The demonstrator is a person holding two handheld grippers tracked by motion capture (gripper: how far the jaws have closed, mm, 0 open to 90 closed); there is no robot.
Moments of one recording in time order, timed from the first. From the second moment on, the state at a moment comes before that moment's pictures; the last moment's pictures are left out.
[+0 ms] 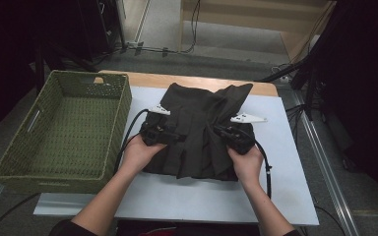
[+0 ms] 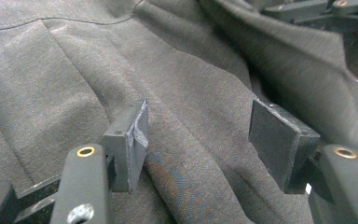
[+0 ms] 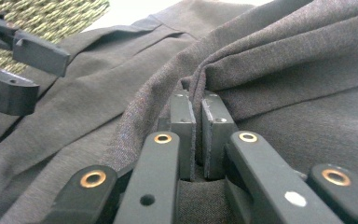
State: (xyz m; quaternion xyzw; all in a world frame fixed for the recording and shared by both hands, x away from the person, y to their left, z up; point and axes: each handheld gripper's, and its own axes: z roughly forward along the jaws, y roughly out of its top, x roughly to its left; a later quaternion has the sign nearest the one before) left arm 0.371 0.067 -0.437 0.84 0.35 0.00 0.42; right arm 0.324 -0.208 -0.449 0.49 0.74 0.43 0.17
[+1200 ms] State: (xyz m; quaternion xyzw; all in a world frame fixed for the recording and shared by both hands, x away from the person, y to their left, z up) left arm 0.391 0.067 -0.432 0.83 0.37 0.04 0.42; right arm 0.310 -0.114 -0.482 0.40 0.80 0.42 0.14
